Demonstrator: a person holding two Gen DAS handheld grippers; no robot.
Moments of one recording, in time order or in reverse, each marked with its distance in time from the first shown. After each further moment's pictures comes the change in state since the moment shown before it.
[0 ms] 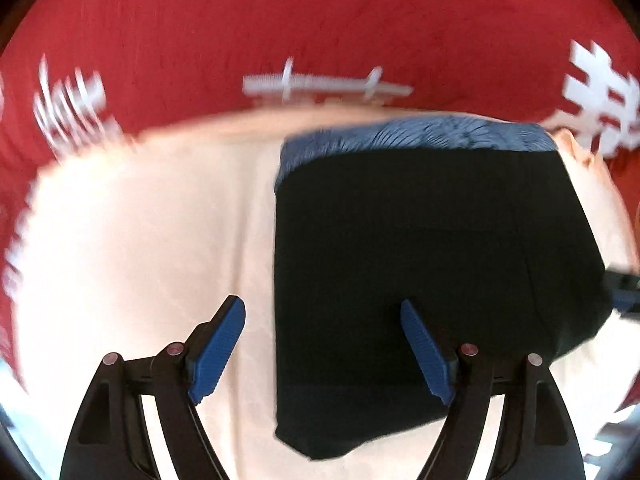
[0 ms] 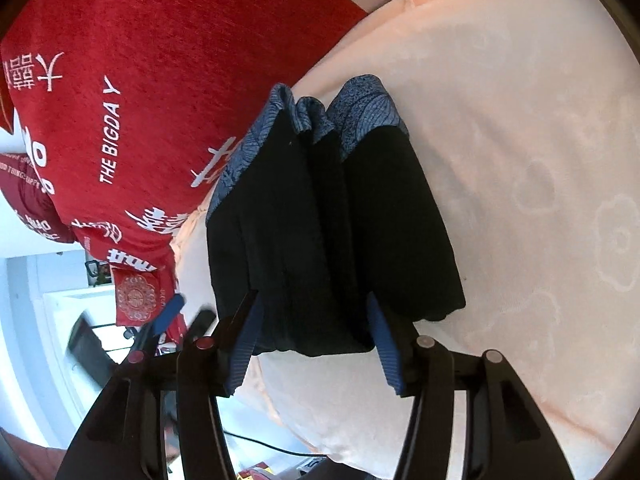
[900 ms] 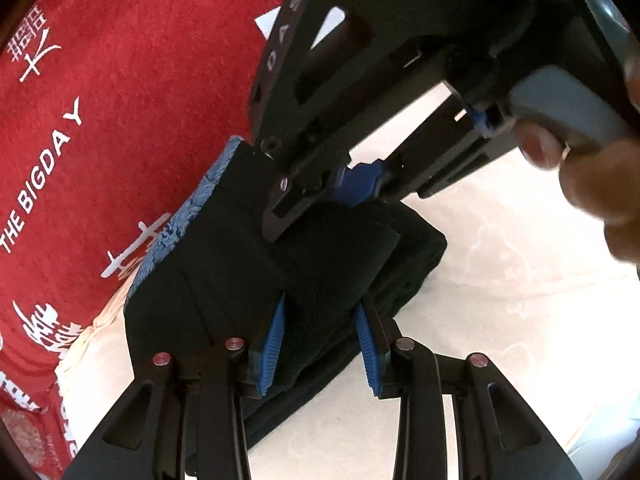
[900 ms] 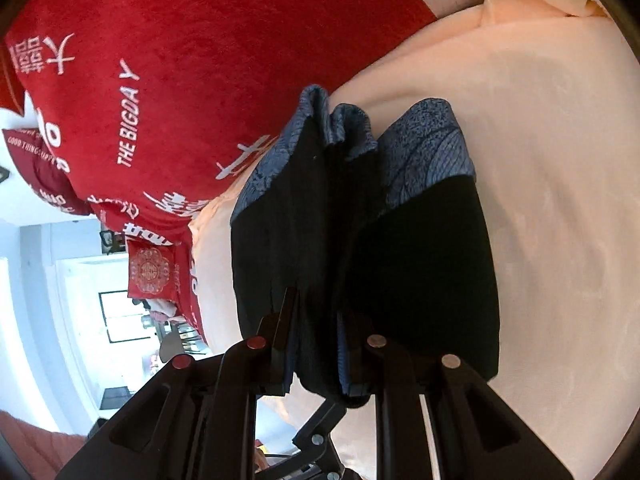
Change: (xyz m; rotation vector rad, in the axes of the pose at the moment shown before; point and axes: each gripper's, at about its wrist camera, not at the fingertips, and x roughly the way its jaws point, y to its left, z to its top) left arm -0.038 -0.213 -0.067 0.662 -0.218 0.059; right arm 0.015 0.034 0.032 -0.095 0.079 0.076
